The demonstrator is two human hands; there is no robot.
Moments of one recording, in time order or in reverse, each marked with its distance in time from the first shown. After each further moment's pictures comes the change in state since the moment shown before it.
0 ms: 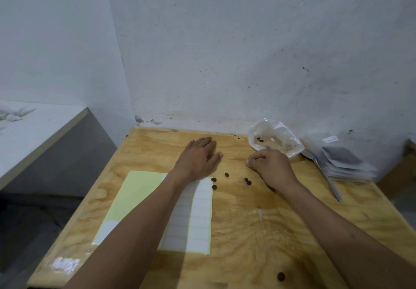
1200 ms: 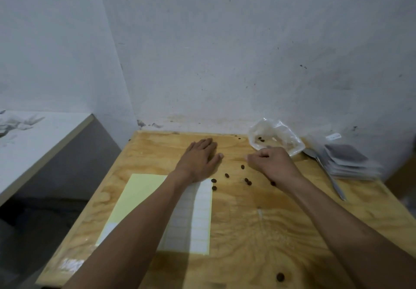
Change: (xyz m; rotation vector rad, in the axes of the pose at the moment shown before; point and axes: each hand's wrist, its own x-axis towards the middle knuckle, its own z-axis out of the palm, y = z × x) left_hand 0.000 0.003 -0.002 0.035 -0.043 -0.017; right_hand -0.008 -0.014 -0.017 0.207 -0.099 0.073
